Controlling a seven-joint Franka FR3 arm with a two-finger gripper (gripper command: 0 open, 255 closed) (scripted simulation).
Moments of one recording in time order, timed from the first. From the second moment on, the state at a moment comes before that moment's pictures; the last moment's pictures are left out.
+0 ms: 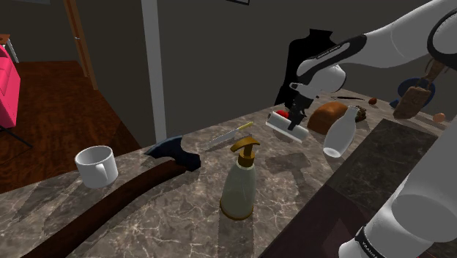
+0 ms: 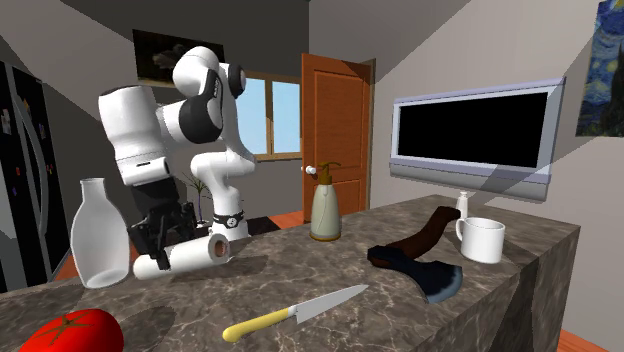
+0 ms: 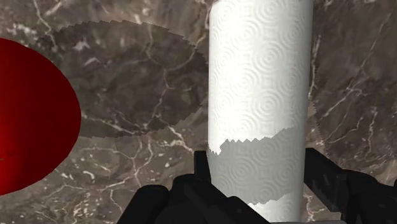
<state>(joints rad) -0.07 0.02 -0.39 -2.22 0.30 2.24 -1.44</state>
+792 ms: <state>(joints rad) -0.08 0.09 -0.38 -2.26 0.37 2.33 -1.51</state>
